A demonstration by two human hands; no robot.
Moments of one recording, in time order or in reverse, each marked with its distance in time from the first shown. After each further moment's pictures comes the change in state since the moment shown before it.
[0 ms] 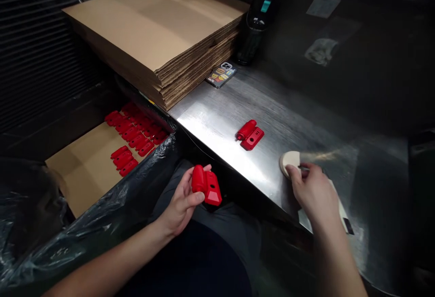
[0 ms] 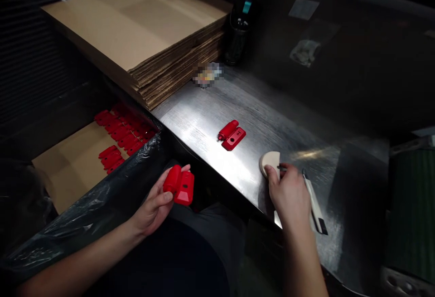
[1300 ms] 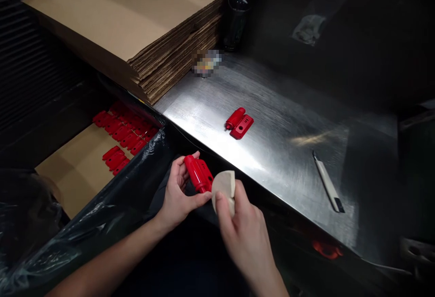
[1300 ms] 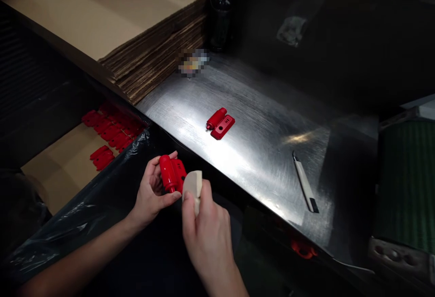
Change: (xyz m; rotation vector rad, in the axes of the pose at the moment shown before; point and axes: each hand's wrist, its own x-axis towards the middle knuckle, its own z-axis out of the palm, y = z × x) left_hand 0.010 -0.009 0.010 0.479 0.002 0.282; right_hand -0.157 -0.080 0.006 0.509 -0.320 -0.388
